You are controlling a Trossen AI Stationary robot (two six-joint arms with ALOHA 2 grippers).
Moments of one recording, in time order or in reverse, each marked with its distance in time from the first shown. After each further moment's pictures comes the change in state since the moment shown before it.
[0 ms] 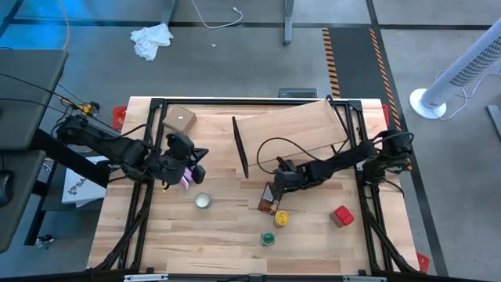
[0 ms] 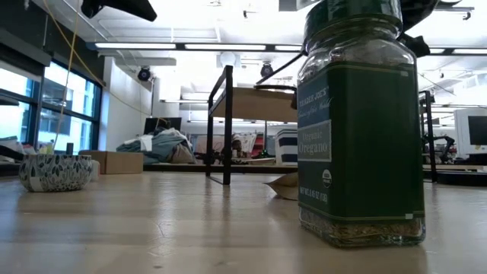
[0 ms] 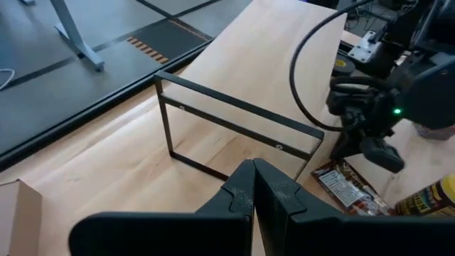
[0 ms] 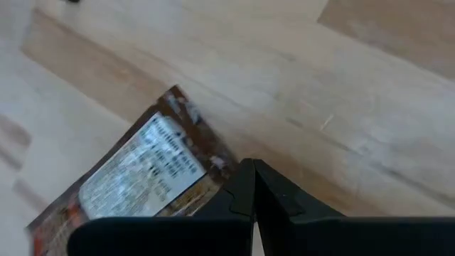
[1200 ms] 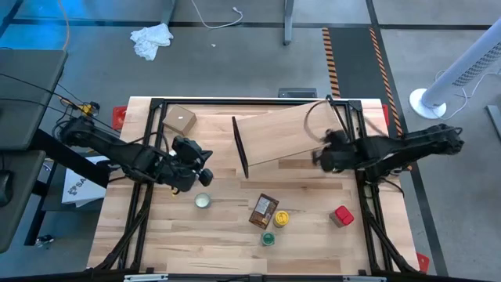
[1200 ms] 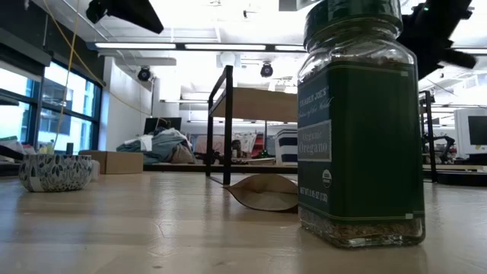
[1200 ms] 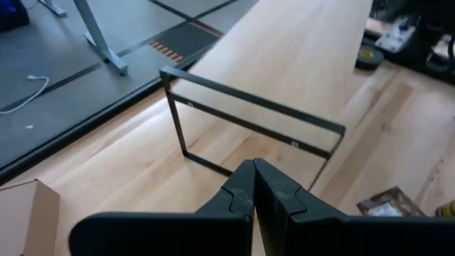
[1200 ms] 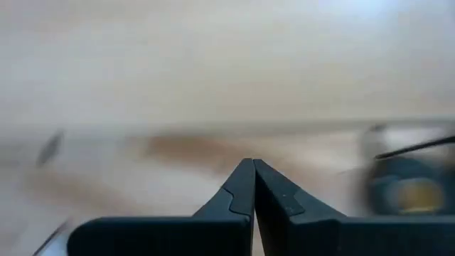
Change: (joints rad) left arm 0.000 0.100 0.001 0.001 -0.059 -0.024; right arm -0.016 -0.664 0.006 -0.787 0.369 0.195
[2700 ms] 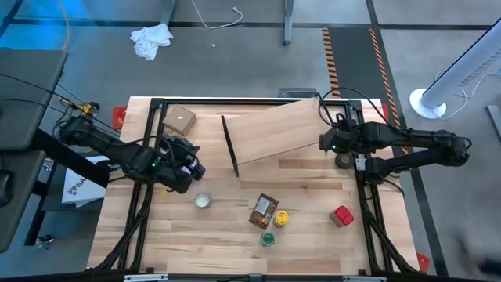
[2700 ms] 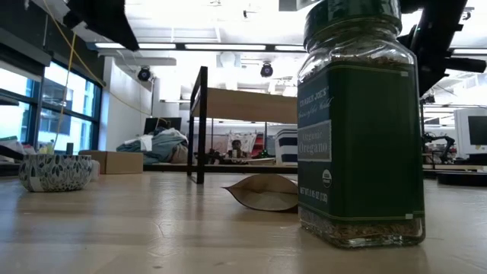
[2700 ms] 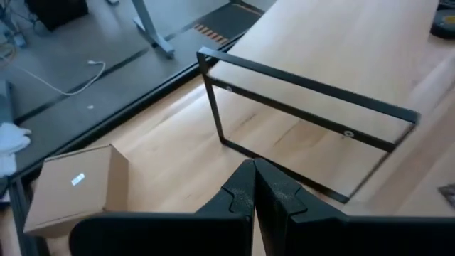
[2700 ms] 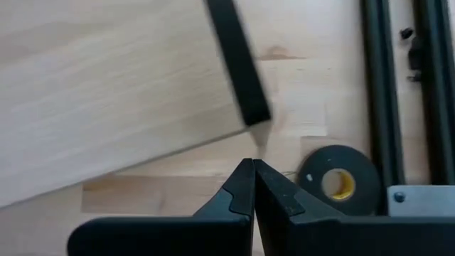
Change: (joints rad) left arm -0.009 -0.025 -0.030 -0.295 -0.053 -0.213; right arm -0.304 -0.072 -0.018 -0.105 -0.116 -0.028
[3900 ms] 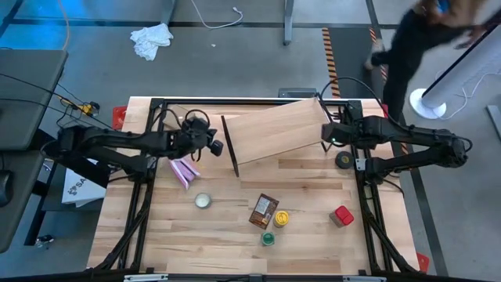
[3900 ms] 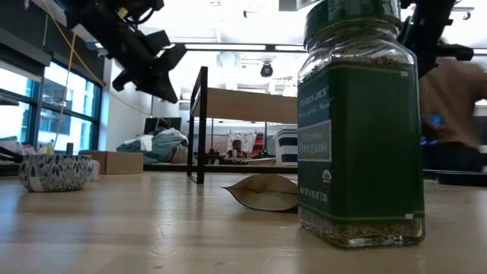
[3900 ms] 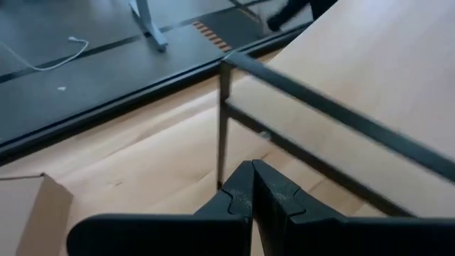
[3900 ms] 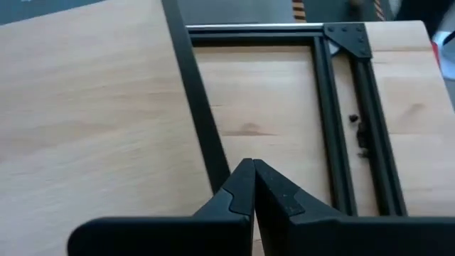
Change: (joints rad) left arm 0.529 0.009 -0.342 0.866 0.306 0.494; right arm -0.066 0.036 0.093 -0.068 0.215 -0.096
